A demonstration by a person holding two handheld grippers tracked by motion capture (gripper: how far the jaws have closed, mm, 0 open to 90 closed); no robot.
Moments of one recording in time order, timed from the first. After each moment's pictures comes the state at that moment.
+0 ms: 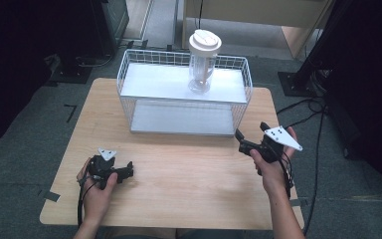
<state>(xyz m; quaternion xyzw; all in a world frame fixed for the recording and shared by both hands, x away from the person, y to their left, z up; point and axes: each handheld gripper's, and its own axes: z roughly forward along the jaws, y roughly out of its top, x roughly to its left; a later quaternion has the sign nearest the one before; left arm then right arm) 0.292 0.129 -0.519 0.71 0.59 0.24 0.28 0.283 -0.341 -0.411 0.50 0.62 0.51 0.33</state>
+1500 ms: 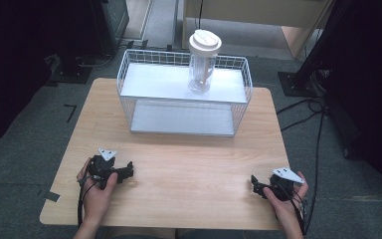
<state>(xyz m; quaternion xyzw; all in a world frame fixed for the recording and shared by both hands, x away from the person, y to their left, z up) 0.292 0.129 -0.520 0.71 0.60 0.24 0.28 0.220 -0.397 -0.523 0.60 0.67 0.33 0.26</state>
